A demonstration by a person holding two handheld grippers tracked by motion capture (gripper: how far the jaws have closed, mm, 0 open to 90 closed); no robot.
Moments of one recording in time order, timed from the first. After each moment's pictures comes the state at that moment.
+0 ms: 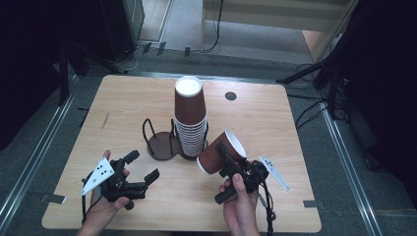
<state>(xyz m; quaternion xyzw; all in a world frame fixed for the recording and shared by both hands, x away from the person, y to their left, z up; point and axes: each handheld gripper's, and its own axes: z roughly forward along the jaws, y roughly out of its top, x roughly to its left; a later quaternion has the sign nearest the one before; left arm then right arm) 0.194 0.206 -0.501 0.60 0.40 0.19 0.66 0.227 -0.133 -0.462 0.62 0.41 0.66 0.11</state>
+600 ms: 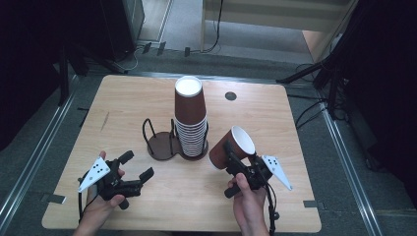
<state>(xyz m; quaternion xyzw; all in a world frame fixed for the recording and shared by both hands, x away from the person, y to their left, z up) 0.199 0.222 -0.512 0.61 0.43 0.20 0.64 0.236 -0.146 -0.467 0.58 0.45 0.65 0.21</state>
